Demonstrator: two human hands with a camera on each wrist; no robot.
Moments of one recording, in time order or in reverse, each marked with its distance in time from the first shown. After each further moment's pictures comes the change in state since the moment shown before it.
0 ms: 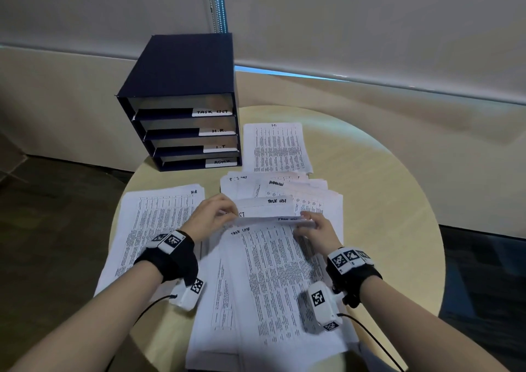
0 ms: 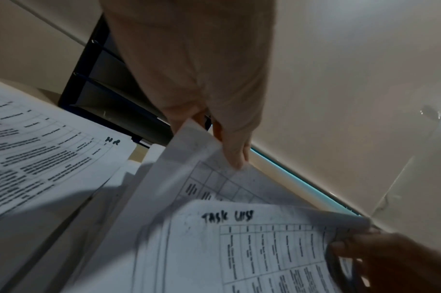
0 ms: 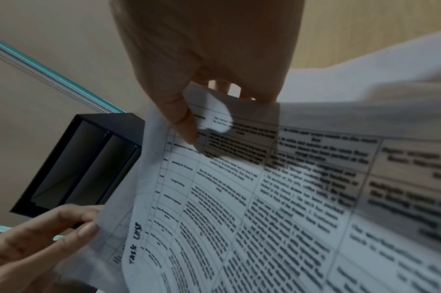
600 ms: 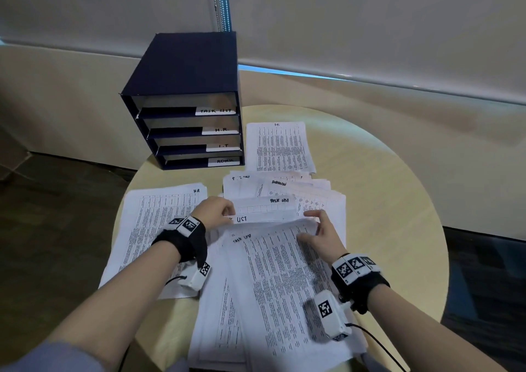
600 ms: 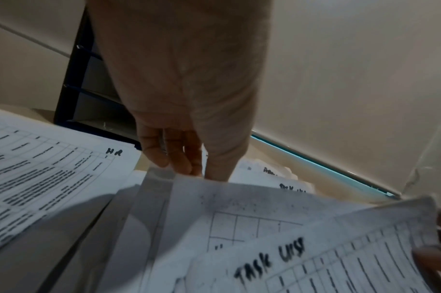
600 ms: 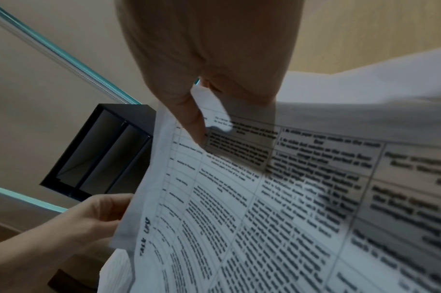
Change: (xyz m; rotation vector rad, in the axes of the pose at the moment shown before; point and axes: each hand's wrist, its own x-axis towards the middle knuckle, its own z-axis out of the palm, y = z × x) left_hand 0.026 -0.008 -0.002 0.415 -0.212 -0.231; right_hand 0.001 0.016 -0.002 0.006 -0.071 -0.080
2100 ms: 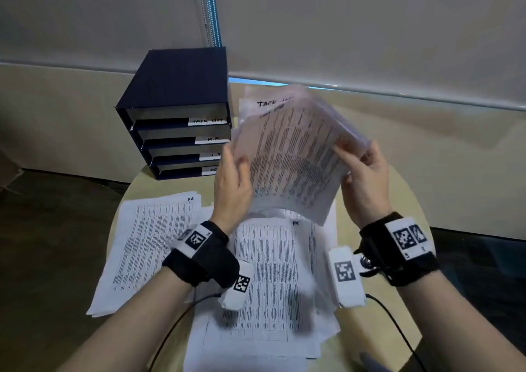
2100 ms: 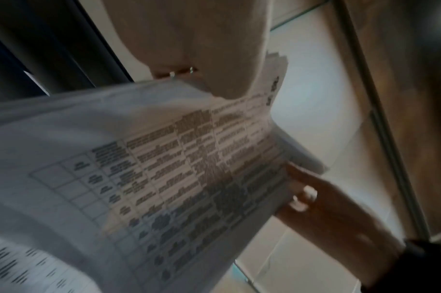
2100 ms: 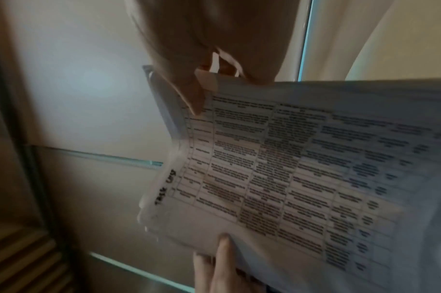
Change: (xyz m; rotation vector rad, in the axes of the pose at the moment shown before) left_hand -0.054 0.136 -0.052 -0.894 0.775 0.338; right_hand -0.040 -0.150 -0.058 0.637 0.290 -0.542
